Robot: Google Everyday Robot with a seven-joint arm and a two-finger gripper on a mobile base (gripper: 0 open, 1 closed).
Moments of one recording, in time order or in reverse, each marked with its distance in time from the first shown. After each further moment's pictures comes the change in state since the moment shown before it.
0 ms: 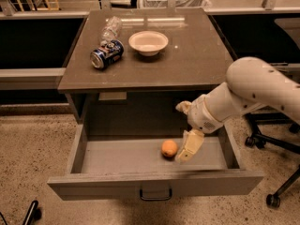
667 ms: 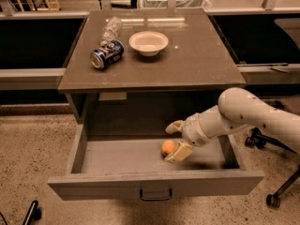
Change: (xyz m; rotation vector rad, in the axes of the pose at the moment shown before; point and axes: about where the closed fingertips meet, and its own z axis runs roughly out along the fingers) arm 0.039 -0.016 0.078 -0.015 -0.130 -0.016
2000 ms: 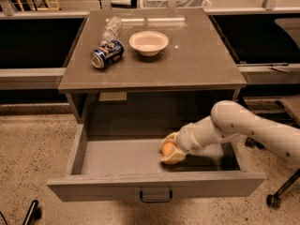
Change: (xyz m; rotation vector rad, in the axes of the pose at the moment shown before) arm 0.023 0.001 0.047 -0.045 -0.059 0.016
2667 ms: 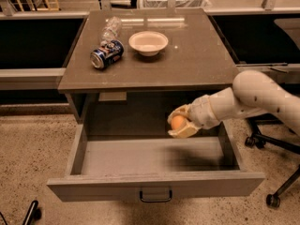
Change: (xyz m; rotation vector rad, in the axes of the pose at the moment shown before) arm -0.061 -0.030 -0.087 0.071 -0.069 -0.133
